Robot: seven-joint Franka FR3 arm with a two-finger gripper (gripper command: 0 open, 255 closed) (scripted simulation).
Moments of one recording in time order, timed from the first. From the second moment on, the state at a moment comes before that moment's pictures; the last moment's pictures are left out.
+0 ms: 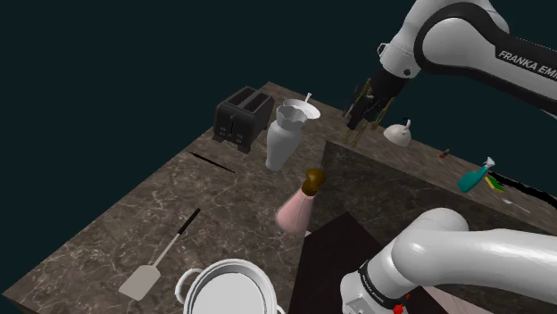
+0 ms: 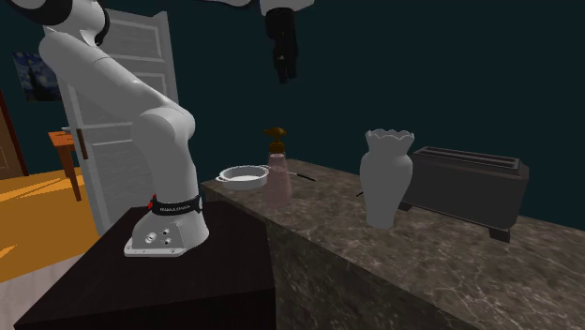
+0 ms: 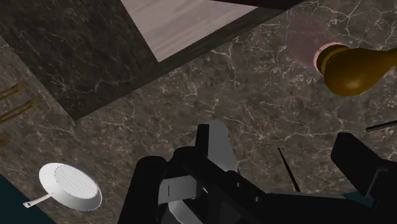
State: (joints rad) arm -0.02 -0.83 0.01 -2.36 -0.09 1.64 -0.11
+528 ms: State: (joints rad) arm 0.00 -0.90 0.07 -2.53 0.04 1.73 0.06
